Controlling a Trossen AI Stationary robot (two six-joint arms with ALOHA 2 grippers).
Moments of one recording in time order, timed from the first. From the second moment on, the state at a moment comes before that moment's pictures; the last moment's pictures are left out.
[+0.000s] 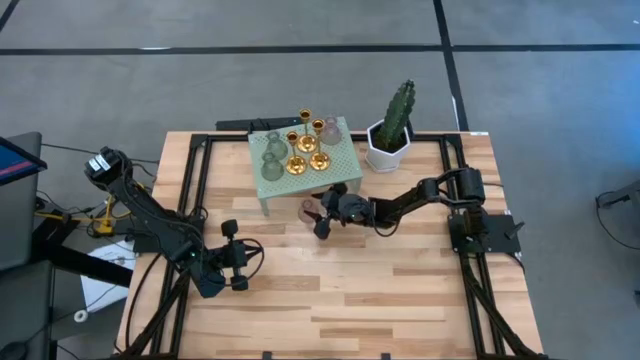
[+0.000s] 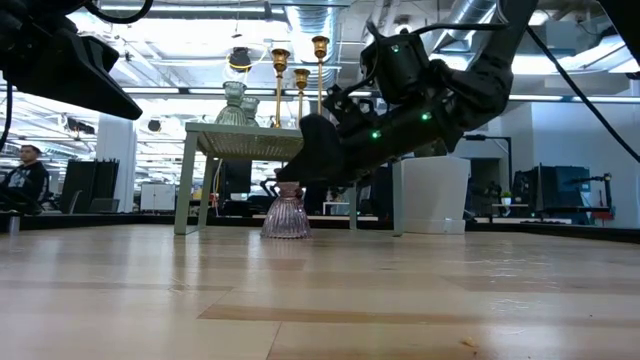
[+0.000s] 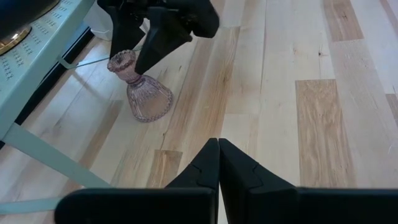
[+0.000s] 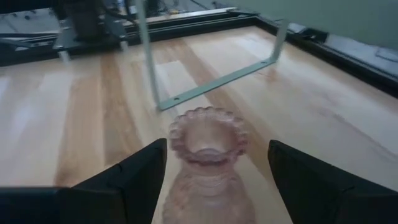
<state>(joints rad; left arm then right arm) -0.82 1.00 0.53 -0.31 -0.94 -0.51 -0.02 2.02 0.89 0.78 0.31 0.16</state>
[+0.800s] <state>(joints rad) -0.82 1.00 0.53 -0.31 -0.94 -0.51 -0.02 2.02 0.89 0.78 0.29 0.15</state>
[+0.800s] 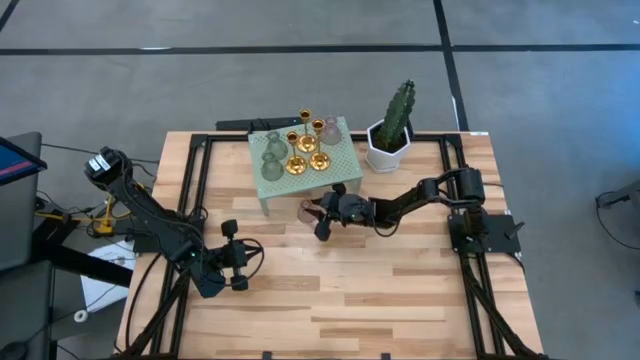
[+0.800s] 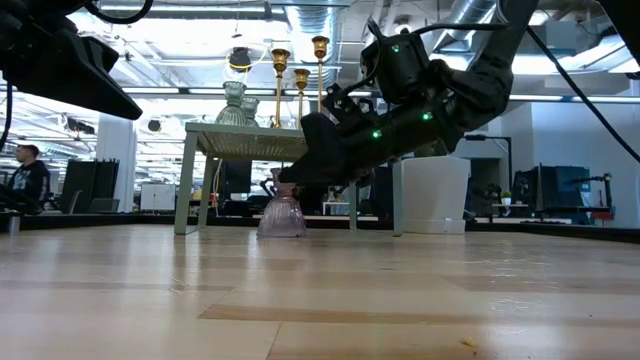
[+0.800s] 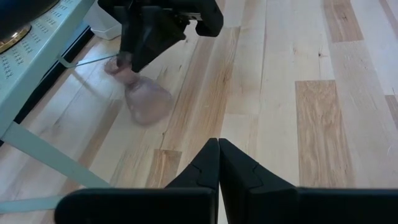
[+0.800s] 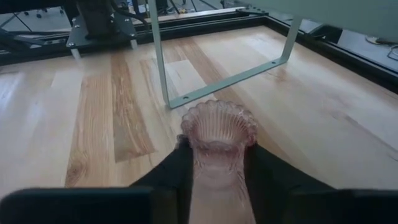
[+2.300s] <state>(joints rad) -0.82 1.00 0.53 -0.31 -0.99 -0.51 0.07 2.02 0.89 0.59 0.16 0.18</state>
